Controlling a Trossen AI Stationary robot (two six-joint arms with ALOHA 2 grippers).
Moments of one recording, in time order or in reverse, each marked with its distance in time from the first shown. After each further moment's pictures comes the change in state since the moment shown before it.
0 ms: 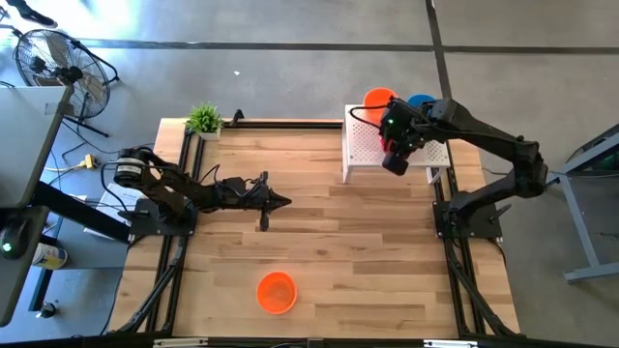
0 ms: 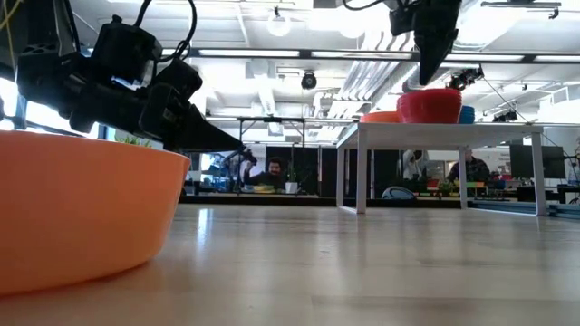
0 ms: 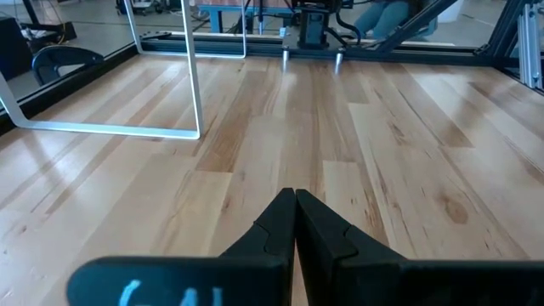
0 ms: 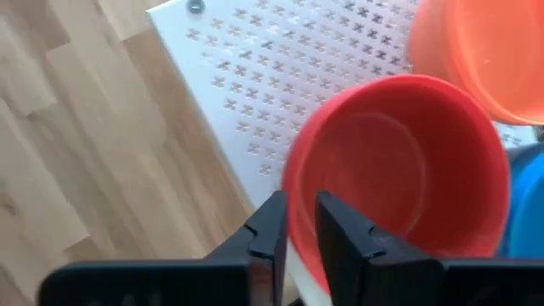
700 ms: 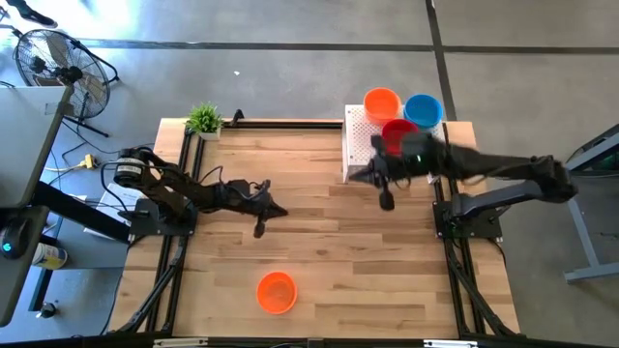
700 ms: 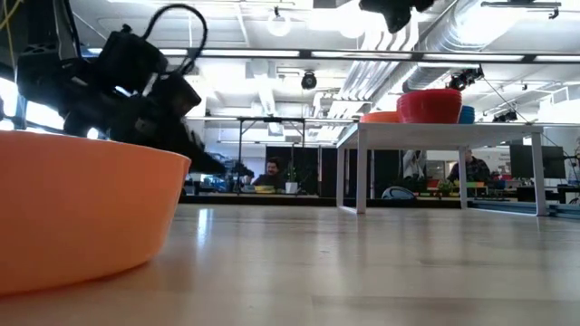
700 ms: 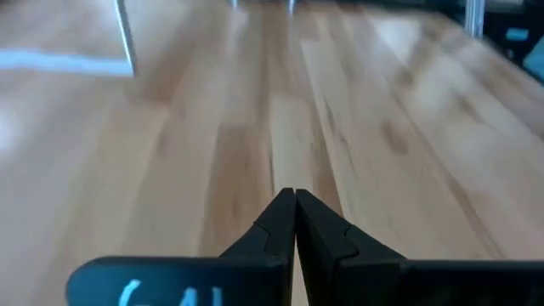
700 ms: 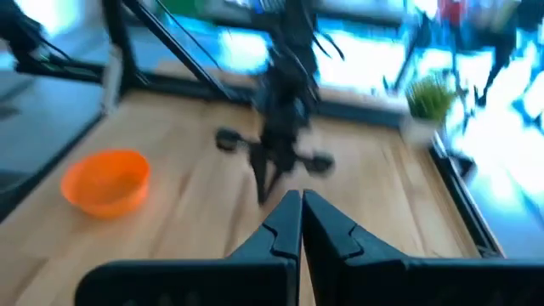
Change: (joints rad) left arm -0.001 0.000 0.000 -0.144 0.147 -0.033; right arm 0.307 -0.301 -0.501 1.092 -0.355 -0.159
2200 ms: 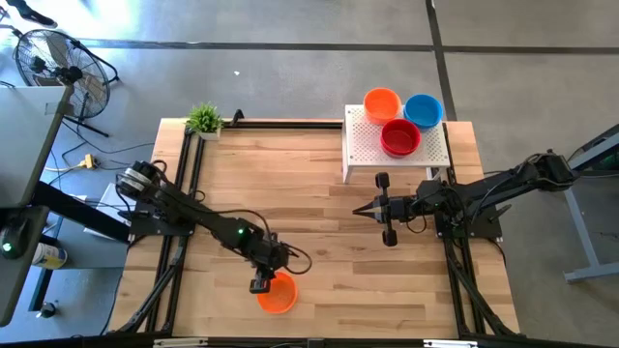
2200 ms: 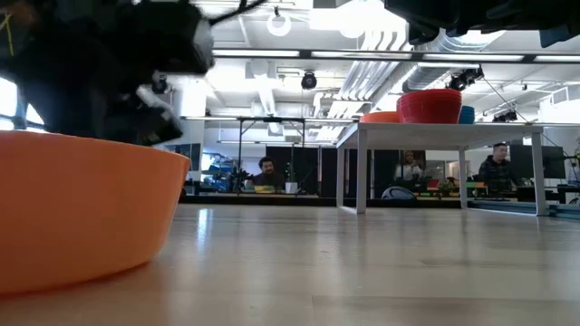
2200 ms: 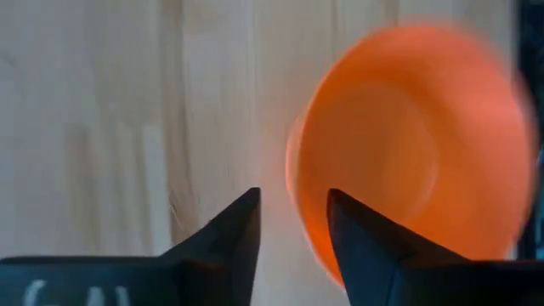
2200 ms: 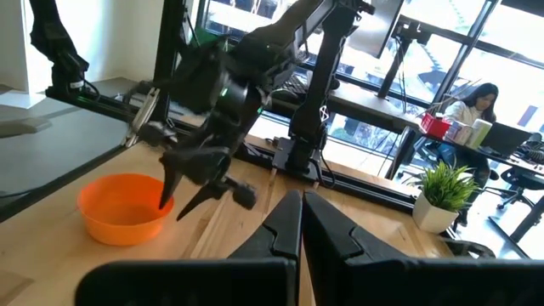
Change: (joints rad) left arm -0.511 0.092 0.729 -1.387 -0.025 -0.396; right arm 0.321 -0.073 -0.564 0.844 0.236 -0.108
